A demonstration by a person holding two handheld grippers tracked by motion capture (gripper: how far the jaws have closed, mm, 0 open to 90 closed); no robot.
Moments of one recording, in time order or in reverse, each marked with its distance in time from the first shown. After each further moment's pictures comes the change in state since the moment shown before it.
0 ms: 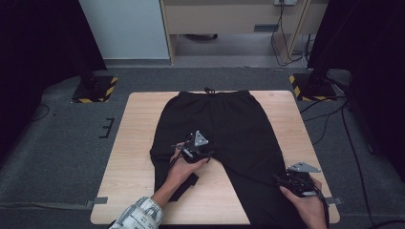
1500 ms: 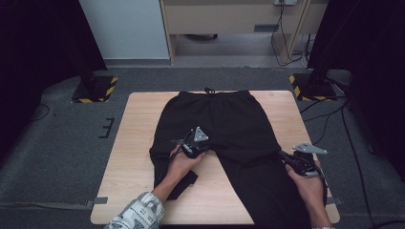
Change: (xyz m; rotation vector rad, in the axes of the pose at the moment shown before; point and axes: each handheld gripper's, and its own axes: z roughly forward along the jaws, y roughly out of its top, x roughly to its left) left arm 0.012 0.013 0.006 0.009 -0.043 0.021; right arm -0.030 0.049 0.014 -0.148 0.070 0.025
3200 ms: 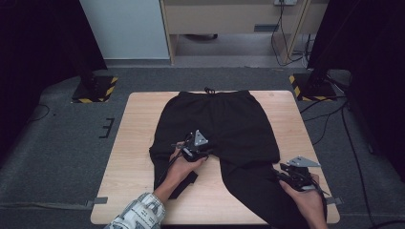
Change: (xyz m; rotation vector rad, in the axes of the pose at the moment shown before) left arm -0.007 -0.016 0.006 0.026 0.046 0.018; right arm 0.028 -0.032 -0.012 0.091 0.007 -0.057
